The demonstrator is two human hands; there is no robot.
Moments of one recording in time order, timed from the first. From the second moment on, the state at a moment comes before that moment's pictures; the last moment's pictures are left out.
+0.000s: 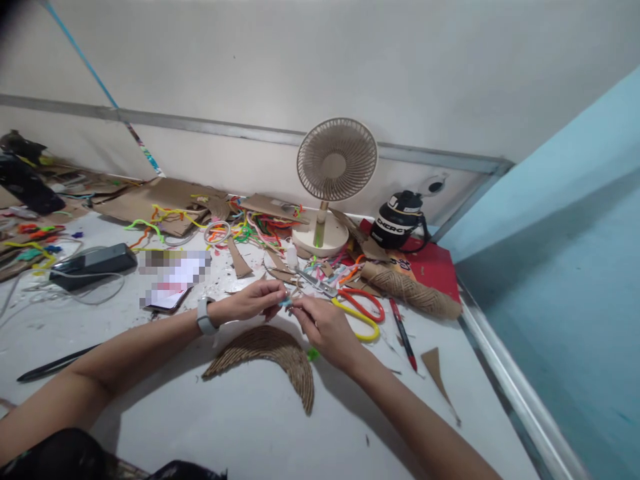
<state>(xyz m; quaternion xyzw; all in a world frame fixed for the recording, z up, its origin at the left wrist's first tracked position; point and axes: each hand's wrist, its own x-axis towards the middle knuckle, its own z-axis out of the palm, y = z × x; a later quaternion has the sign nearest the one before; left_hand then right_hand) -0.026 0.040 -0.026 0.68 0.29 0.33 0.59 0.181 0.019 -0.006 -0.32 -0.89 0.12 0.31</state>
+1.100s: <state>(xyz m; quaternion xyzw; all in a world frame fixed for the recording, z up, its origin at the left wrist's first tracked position) -0.016 0.023 -0.026 0.82 0.41 0.25 0.31 0.178 0.020 -0.022 -0.30 -0.90 -0.12 0.30</state>
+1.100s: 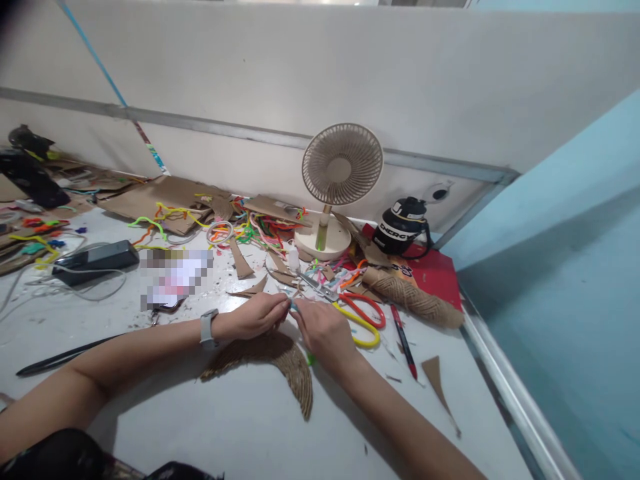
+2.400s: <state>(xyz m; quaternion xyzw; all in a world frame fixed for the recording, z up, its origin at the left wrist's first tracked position) -0.020 0.029 -0.043 0.89 0.40 0.21 0.05 0.165 0.011 -0.010 -0.39 -0.45 0.76 0.26</state>
